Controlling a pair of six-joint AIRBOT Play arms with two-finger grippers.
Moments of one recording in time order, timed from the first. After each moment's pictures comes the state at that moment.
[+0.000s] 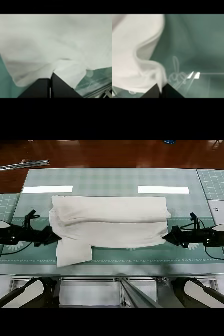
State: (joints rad) left arm 0.43 -1.16 0.57 0.87 -1.23 -1.16; right arm -0.44 -1.18 0.51 -0.80 1.15 1.21
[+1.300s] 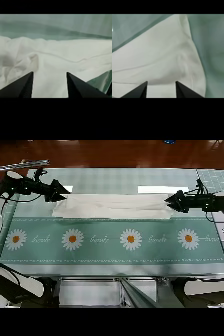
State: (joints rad) left arm 0.23 -1.87 1.52 0.73 -1.29 -1.34; right arm -0.37 -1.61 1.09 -0.61 1.04 1.19
